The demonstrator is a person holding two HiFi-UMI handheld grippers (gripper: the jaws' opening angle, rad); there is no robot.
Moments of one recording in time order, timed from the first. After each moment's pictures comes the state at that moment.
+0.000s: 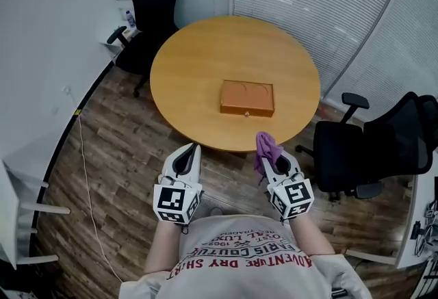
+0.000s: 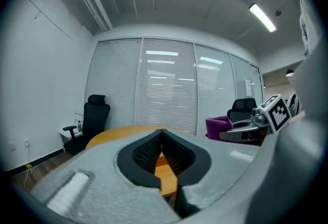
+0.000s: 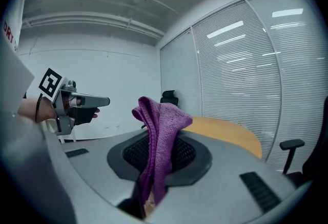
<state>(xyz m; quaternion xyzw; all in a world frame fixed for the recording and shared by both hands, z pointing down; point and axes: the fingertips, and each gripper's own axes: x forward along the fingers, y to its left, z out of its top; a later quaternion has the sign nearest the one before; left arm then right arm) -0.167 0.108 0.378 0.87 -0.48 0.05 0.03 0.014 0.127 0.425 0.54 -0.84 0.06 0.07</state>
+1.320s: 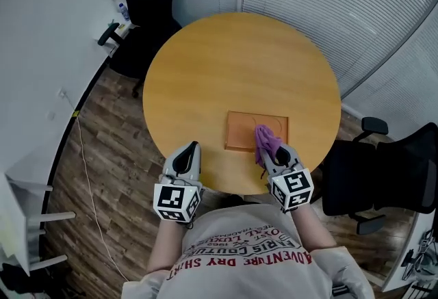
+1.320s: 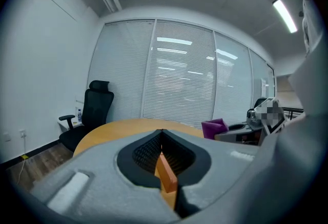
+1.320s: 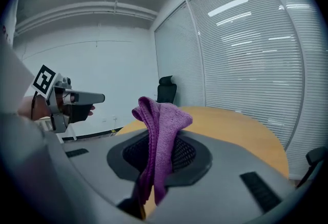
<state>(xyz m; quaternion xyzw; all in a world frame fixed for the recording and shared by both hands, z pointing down) -0.147 -0.128 0.416 0.85 -0.51 0.08 0.09 0.037 -0.127 0.469 0.51 -0.84 0.12 0.12</state>
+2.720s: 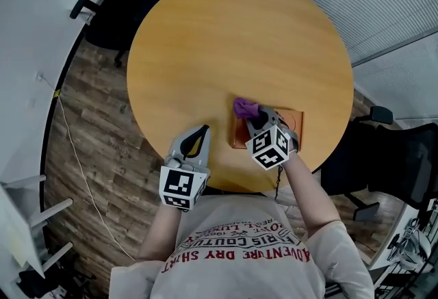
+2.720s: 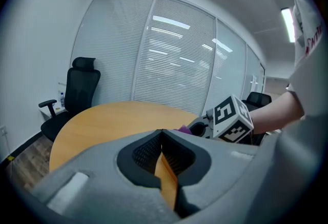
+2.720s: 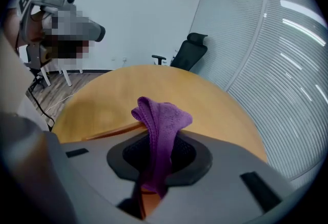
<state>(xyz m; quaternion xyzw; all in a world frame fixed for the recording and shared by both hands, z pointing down) -0.151 -0.244 0.497 0.88 -0.42 0.15 0.15 -0.033 -0.279 0.606 0.39 -0.80 0.05 0.45</state>
